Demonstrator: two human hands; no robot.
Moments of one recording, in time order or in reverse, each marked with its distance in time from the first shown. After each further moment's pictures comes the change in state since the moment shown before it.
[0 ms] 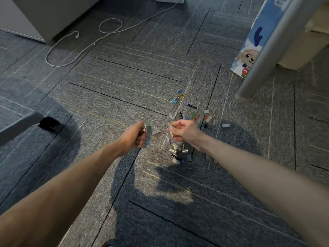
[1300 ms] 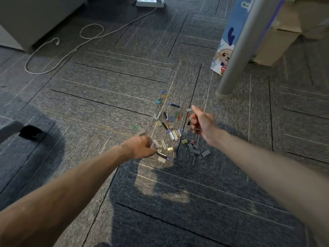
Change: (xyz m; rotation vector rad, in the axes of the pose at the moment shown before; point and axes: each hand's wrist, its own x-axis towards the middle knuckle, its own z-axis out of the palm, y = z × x) left_hand 0.001 0.003 0.055 1.076 -0.197 0.126; right_hand -0.043 -0.010 -0.072 0.240 0.377 0.024
